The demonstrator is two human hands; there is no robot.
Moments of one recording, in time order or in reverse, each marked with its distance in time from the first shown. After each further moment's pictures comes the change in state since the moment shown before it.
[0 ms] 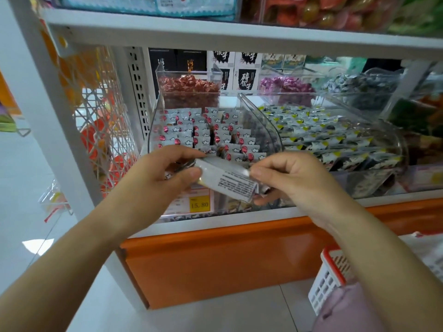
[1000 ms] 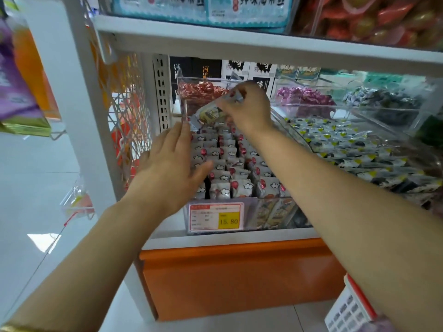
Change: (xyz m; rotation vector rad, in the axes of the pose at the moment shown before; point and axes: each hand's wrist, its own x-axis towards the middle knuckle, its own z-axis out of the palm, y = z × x) left_hand 0.039 -0.036 -0.020 0.817 0.106 -0.132; right_hand 0.169 -0.024 0.065 -0.312 0.337 -0.218
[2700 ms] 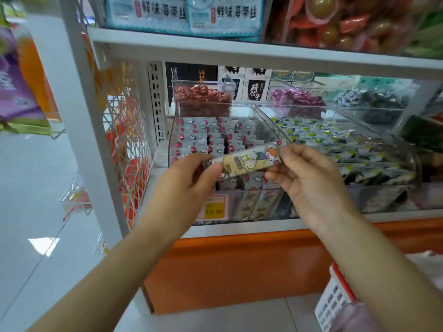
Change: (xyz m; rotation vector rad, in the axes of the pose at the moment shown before) left_hand -0.046 0.047 -0.001 -0.720 0.125 0.031; right_hand -0.133 0.008 -0.094 0.759 0.082 0.364
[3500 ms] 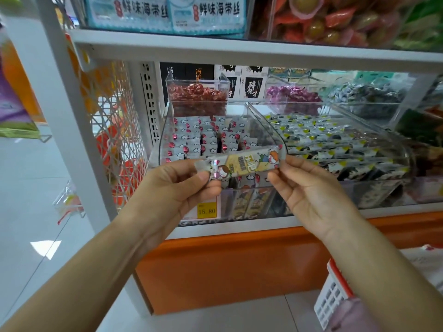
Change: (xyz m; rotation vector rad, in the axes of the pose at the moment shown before) left_hand 0.000 0.009 -0.003 -0.923 -0.129 -0.394; right_hand -0.004 0.001 -0.018 0.272 0.050 0.209
